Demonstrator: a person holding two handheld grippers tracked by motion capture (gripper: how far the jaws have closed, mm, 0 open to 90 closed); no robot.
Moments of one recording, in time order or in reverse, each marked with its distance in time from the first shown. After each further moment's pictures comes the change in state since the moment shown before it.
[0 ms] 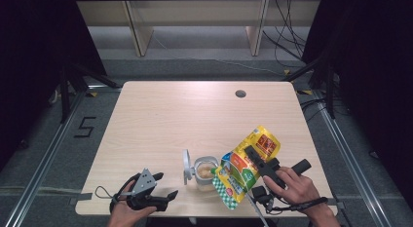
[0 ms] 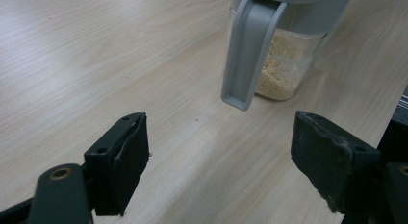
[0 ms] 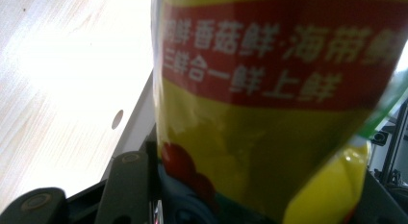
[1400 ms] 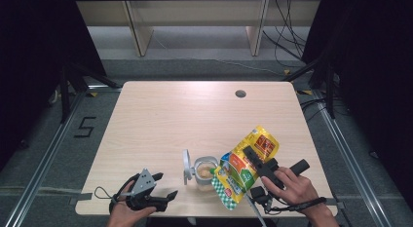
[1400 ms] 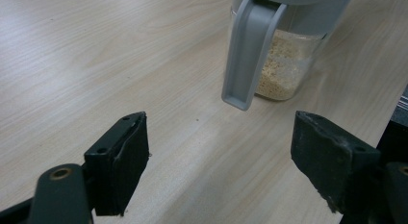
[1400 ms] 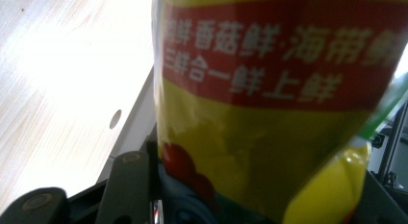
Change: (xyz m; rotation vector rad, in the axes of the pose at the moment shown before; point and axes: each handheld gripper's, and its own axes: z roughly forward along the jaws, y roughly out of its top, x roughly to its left) left arm 0.002 0.000 -0.003 0.011 0.009 0.023; right arm -0.003 0.003 0.000 0.022 0.002 -0.080
